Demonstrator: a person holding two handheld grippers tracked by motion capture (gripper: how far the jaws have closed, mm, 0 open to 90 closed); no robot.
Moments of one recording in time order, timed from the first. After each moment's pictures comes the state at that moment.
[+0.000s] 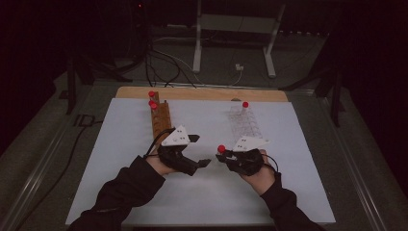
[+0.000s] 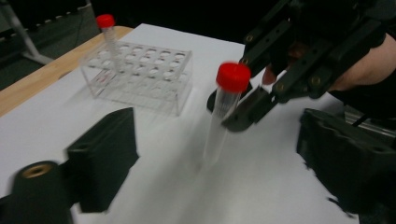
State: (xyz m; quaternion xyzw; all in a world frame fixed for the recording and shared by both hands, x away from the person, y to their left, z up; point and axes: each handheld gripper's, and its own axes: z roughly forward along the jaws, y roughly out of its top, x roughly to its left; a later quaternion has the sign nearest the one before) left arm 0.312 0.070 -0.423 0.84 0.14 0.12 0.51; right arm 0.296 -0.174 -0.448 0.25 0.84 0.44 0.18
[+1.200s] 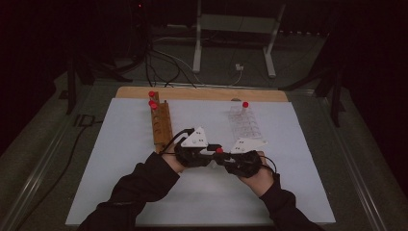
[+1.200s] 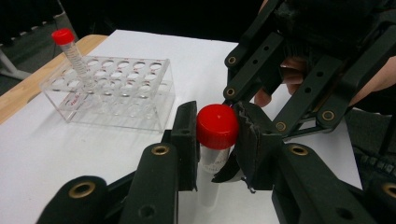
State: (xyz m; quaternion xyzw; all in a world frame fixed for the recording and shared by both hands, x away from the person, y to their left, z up) left arm 0.318 0.035 -0.427 0.85 0.09 0.12 0.50; right arm 0.295 -0.170 -0.451 0.24 0.85 0.44 0.17
